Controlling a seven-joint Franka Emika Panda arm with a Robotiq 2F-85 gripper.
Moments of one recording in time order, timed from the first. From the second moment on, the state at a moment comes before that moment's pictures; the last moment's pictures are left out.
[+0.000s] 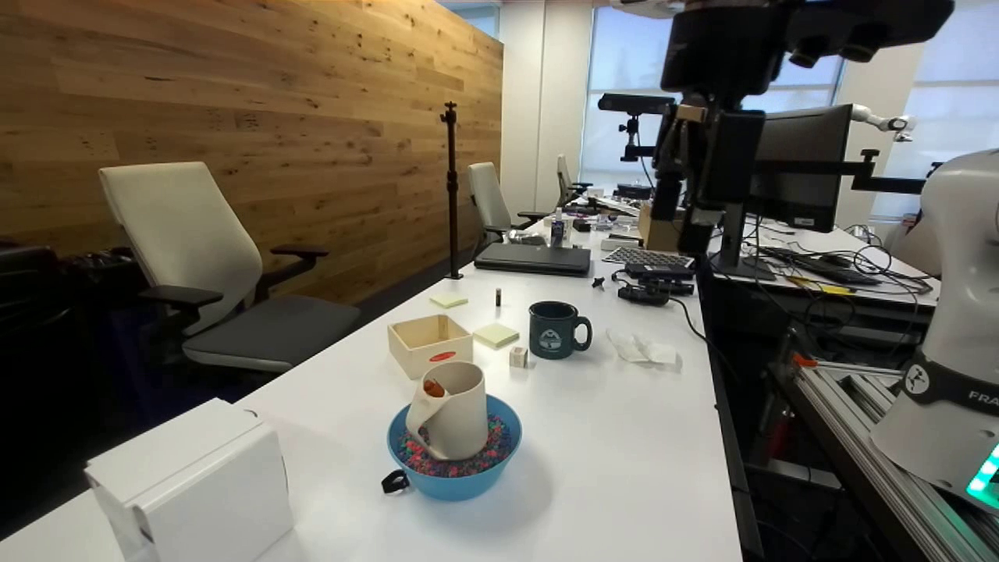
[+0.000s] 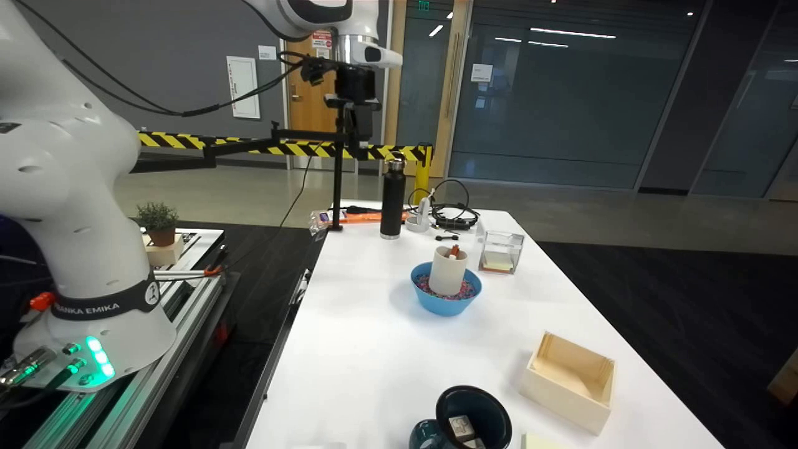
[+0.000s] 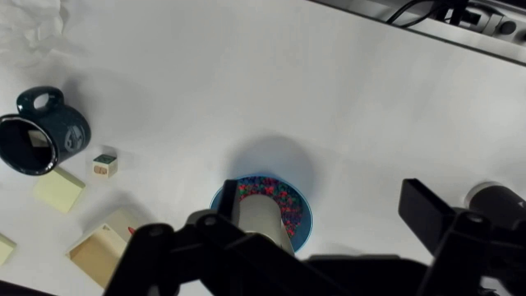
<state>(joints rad) 0.14 -0.41 0.31 -2.36 -0.01 2.01 0.30</state>
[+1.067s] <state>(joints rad) 0.15 -0.21 0.17 -2.27 -0.12 2.07 -0.24</state>
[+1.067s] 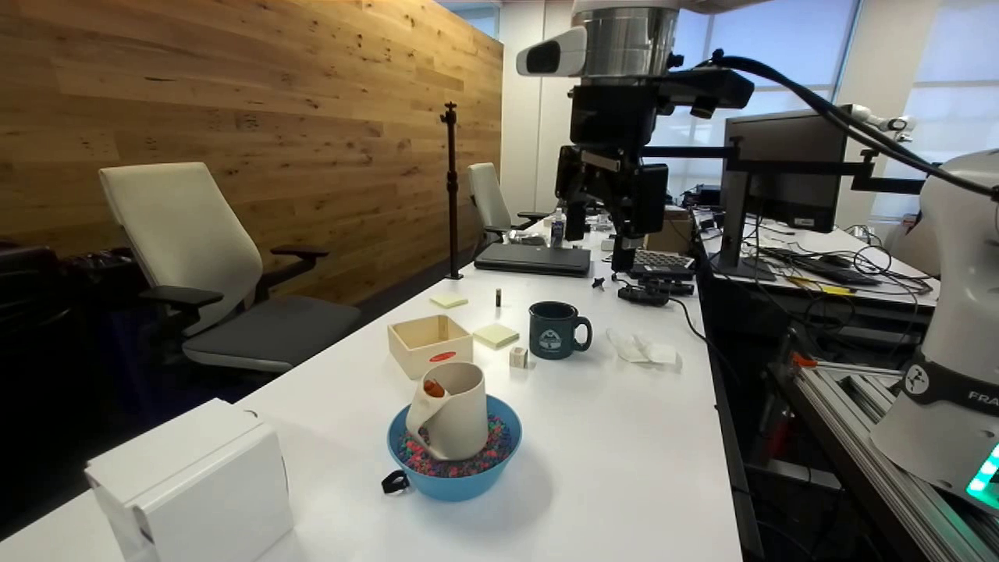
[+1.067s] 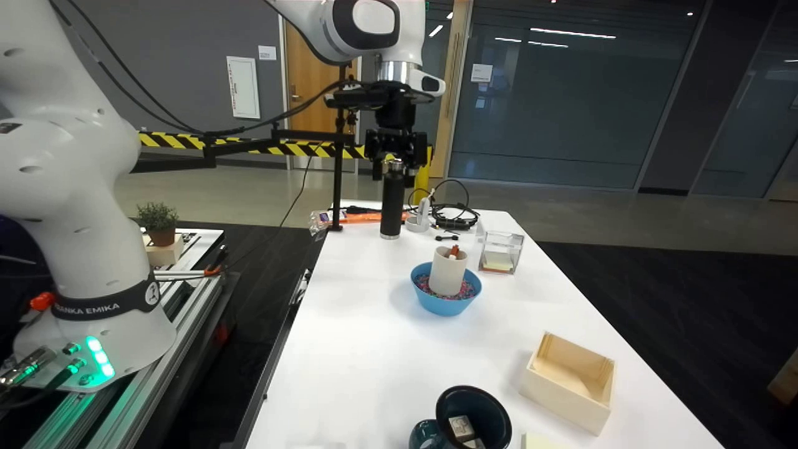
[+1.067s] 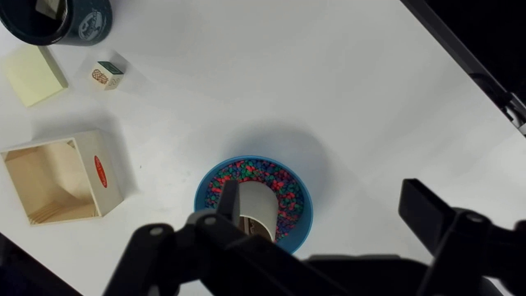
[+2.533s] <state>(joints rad) 0.19 0.04 0.17 -2.20 -0.05 2.39 -0.53</state>
